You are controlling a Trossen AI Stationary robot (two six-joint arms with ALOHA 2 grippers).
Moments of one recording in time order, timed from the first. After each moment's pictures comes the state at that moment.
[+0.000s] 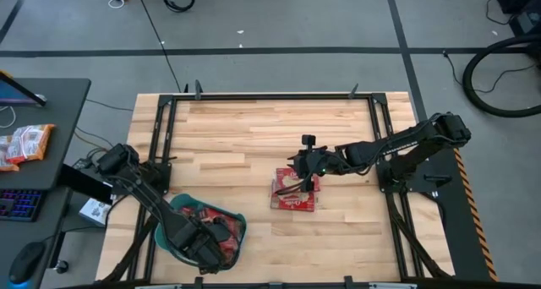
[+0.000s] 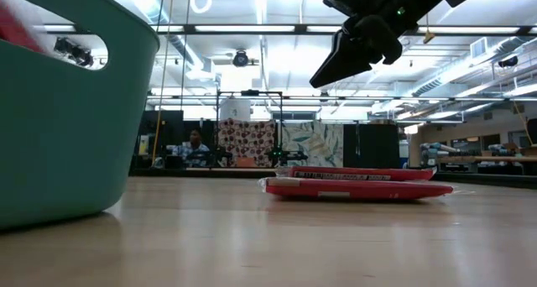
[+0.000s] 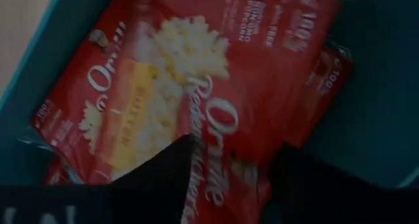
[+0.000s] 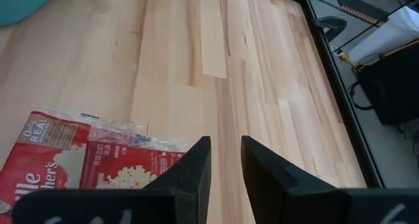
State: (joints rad) left arm -0.77 1.77 1.43 -1.10 -0.03 -1.06; right arm 0.15 1.43 0.88 -0.13 0.42 -0.18
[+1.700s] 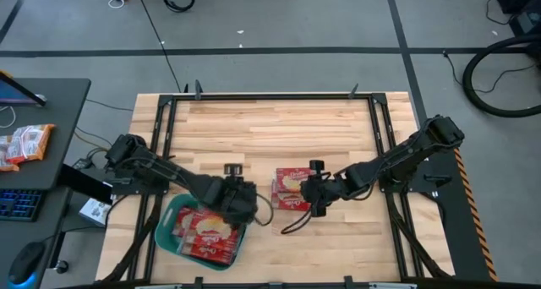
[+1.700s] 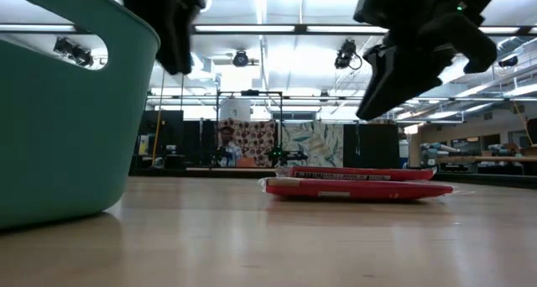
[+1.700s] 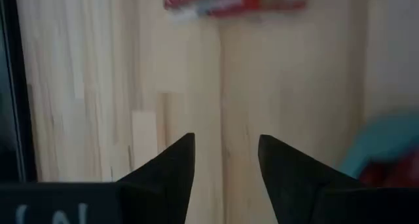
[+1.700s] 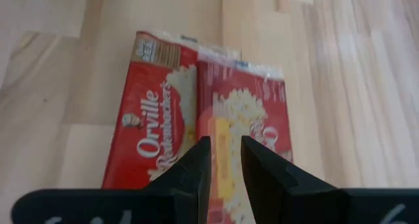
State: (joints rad) left arm -0.42 1.76 1.46 -1.12 -0.48 -0.32; right arm 0.37 1.52 0.88 -0.35 0.44 0.16
